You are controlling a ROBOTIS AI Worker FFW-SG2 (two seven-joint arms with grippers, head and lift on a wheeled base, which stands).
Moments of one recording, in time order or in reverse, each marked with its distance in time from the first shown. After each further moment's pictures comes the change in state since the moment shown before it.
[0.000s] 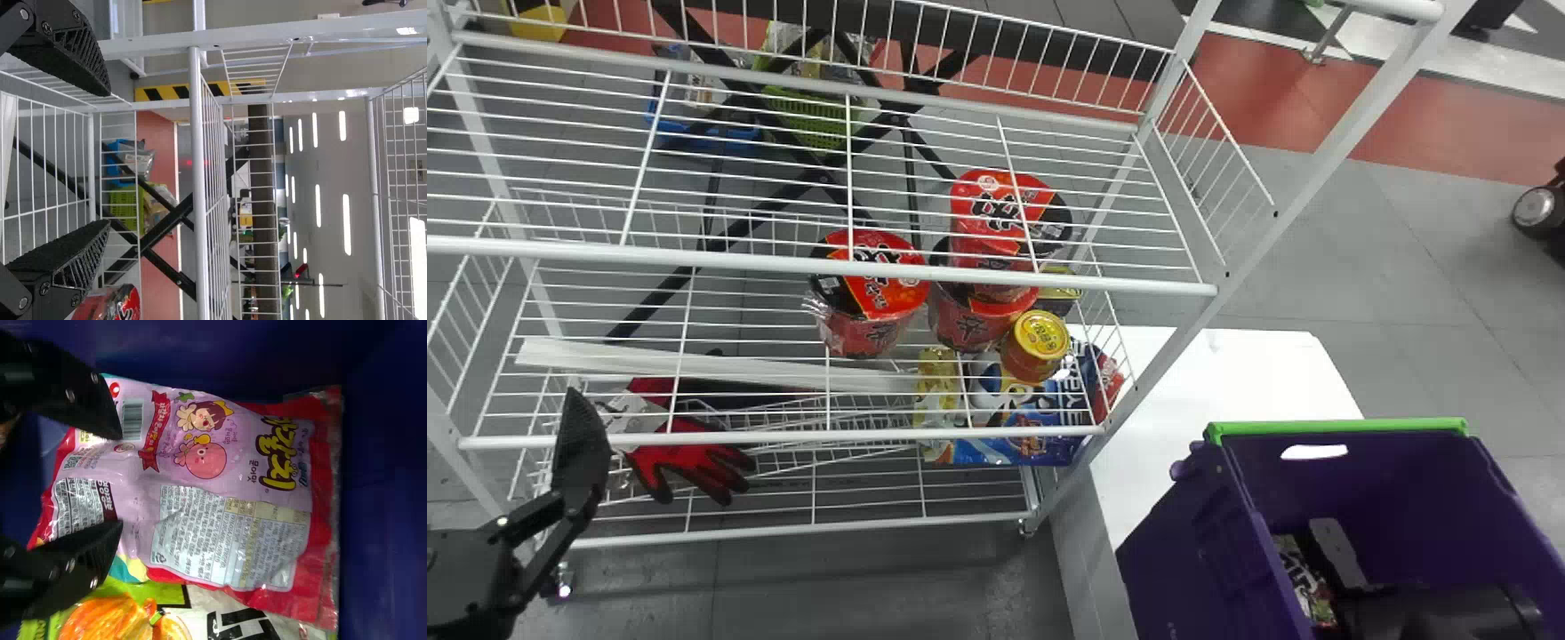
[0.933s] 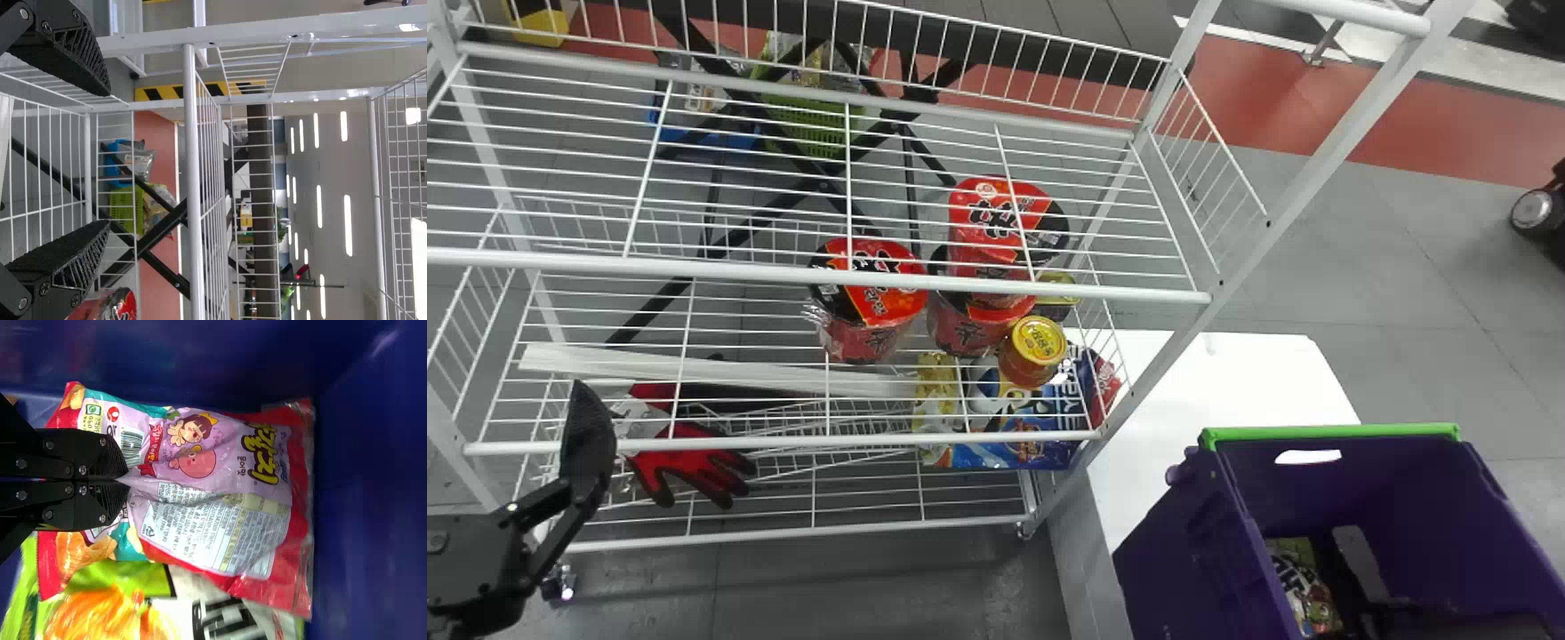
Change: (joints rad) left arm -0.043 0.000 -0.002 0.037 0.006 0.016 0.000; right arm 0.069 0.006 -0.085 -0.030 -0.017 -0.128 0.034
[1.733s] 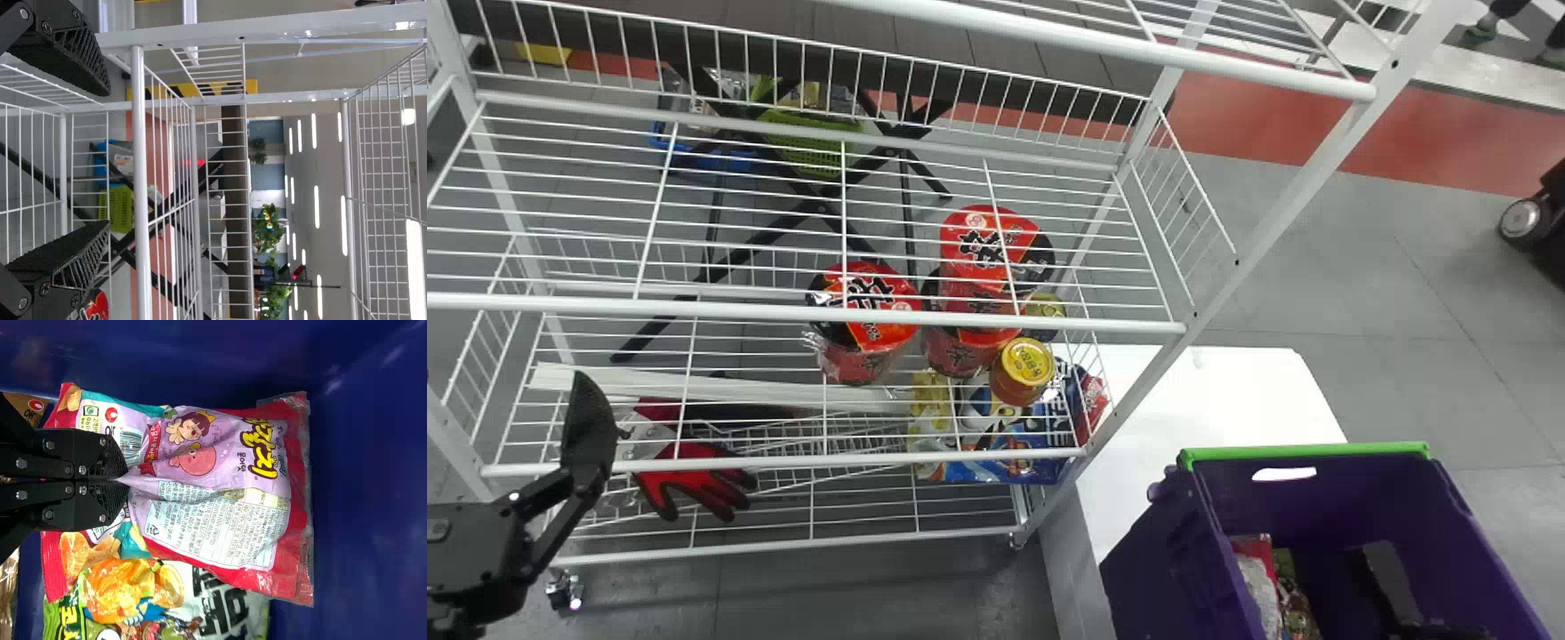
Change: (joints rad) left arm -0.011 0.000 0.000 -0.001 0.005 0.002 0.003; right arm 0.086 0.044 -0.089 -0.105 0.002 -0.077 0.001
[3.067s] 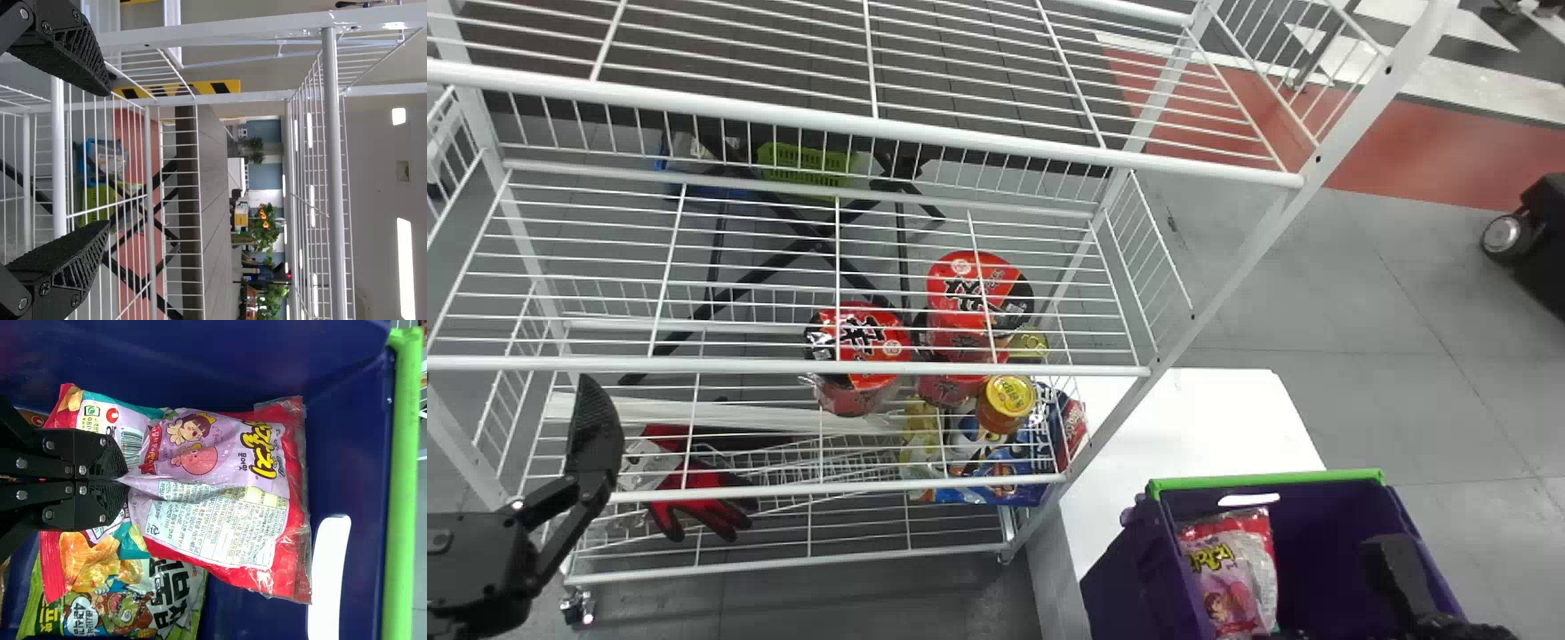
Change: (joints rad) left arm 0.043 0.000 -0.023 -0.060 -0.020 0.018 0.016; right arm 0.041 0.020 -0.058 -0.057 -0.014 -0.131 0.050
